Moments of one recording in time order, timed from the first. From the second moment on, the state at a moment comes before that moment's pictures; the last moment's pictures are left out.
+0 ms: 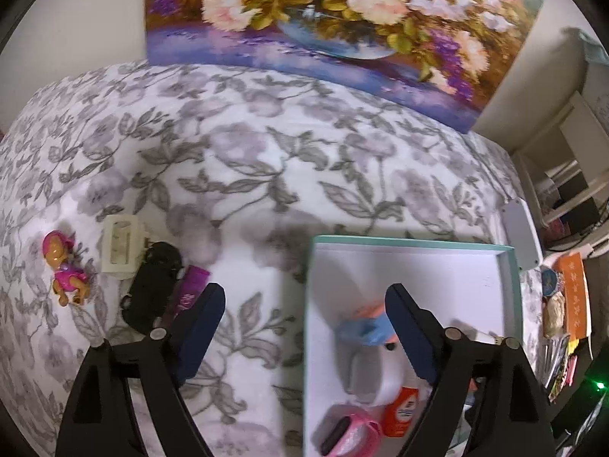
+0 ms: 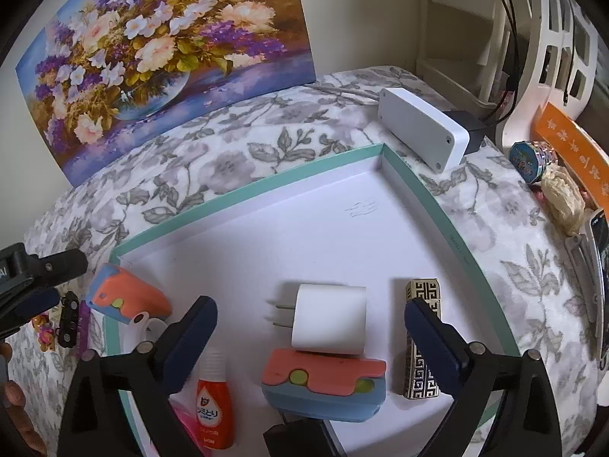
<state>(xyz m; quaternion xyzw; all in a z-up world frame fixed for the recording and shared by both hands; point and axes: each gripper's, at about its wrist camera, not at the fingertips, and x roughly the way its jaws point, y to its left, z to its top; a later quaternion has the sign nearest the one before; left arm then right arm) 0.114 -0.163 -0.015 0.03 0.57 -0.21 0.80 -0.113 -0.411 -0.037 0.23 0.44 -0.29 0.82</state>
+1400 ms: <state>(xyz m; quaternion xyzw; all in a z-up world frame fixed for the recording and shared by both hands) 0.209 0.028 -0.029 -0.06 0.58 -0.08 0.81 -0.003 -0.263 0.001 0.14 0.42 -0.15 0.88</state>
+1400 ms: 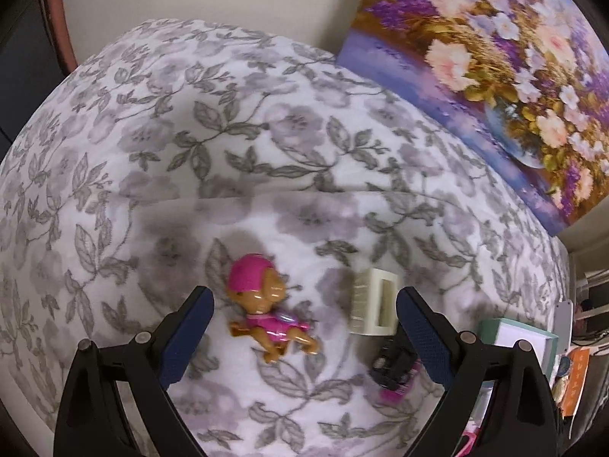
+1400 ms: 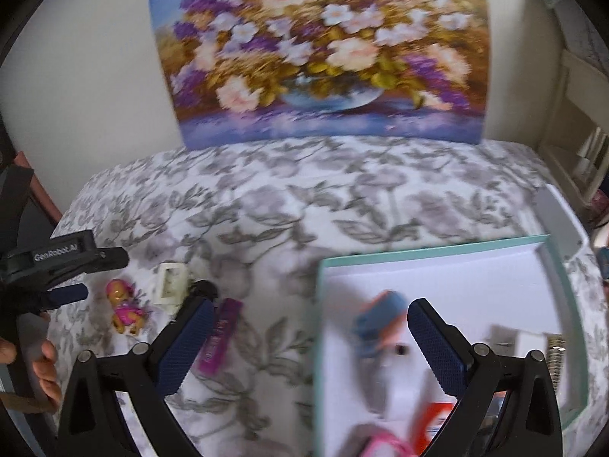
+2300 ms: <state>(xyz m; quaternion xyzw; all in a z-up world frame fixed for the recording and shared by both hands) 0.221 0.020 -0.085 -0.03 0.63 -0.07 0.77 0.058 -0.171 -0.057 0.08 0.49 -0.07 0.86</state>
